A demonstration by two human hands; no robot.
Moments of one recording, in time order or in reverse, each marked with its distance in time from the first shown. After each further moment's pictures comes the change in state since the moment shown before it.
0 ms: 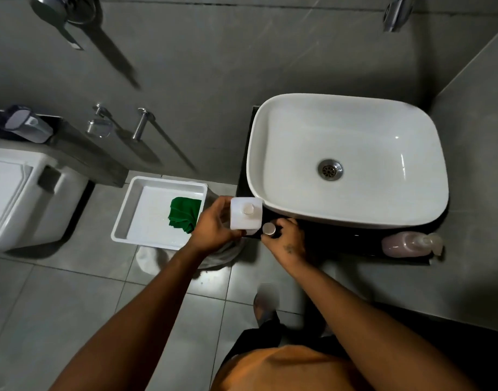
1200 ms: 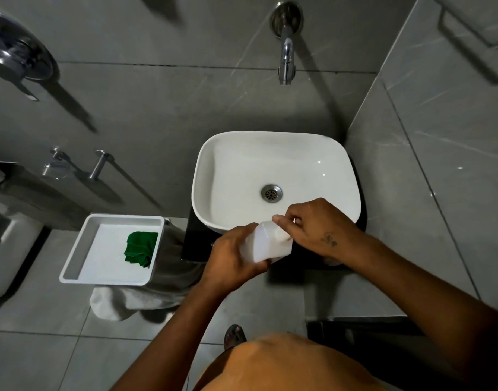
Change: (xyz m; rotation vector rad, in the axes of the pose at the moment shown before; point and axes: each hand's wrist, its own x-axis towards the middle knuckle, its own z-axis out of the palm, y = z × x) left_hand -0.050 0.108 0.128 0.194 0.078 0.402; right_hand -0.026 -0.038 -0.258 -0.496 -0.086 -0.523
